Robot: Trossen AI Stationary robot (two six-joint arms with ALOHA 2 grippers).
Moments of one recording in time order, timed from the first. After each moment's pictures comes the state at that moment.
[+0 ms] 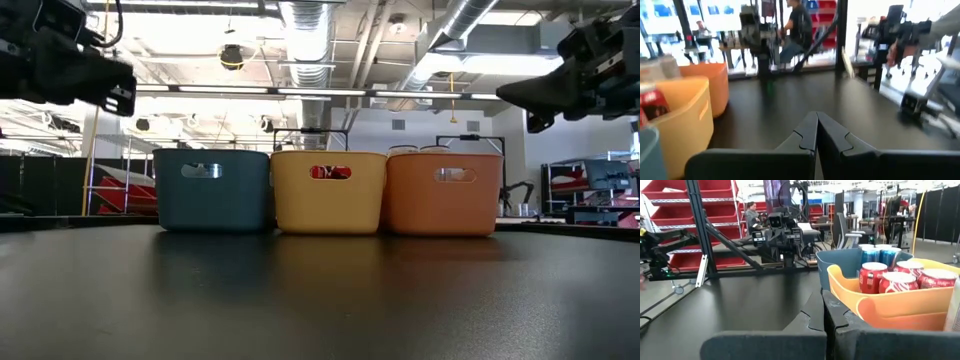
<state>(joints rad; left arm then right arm) -0.16 0.08 0.01 0.06 0.02 0.06 -0.26 0.00 0.00 0.06 -0.19 0.06</state>
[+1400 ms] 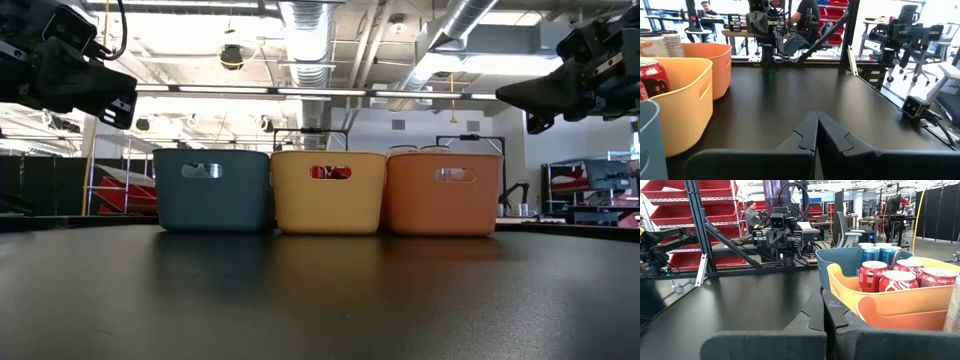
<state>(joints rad) -0.16 0.09 0.01 0.03 -0.01 -0.04 -0.26 0.01 0.00 0.05 -0.18 0.06</state>
